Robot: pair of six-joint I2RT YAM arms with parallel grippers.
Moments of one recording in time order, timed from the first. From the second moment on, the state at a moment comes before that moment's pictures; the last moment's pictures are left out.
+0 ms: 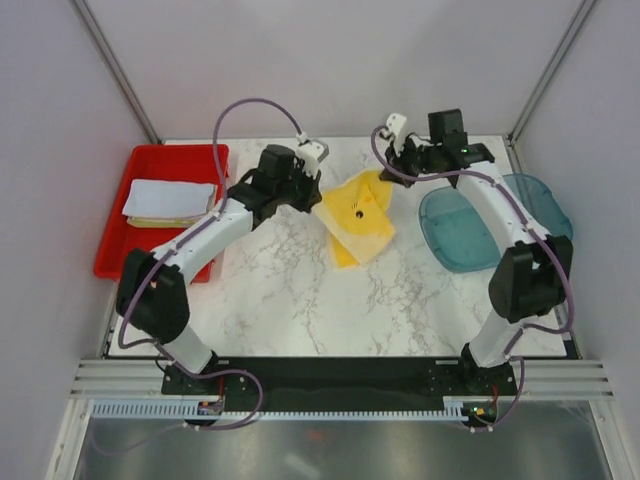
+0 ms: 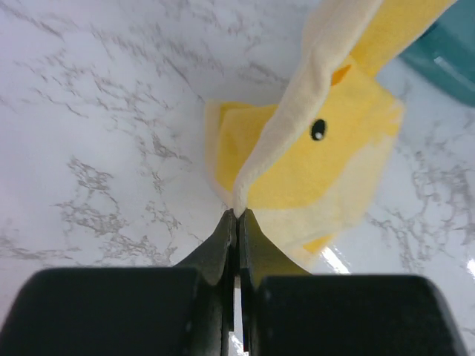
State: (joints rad) left arm -0.52 1.71 1.31 -0.24 0.21 0.02; right arm 0.19 1.83 1.61 -0.63 -0.68 -0.68
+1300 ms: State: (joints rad) left arm -0.39 1.64 1.67 -0.51 0.18 -0.02; right arm 0.24 1.57 1.44 -0.15 -0.72 -0.15
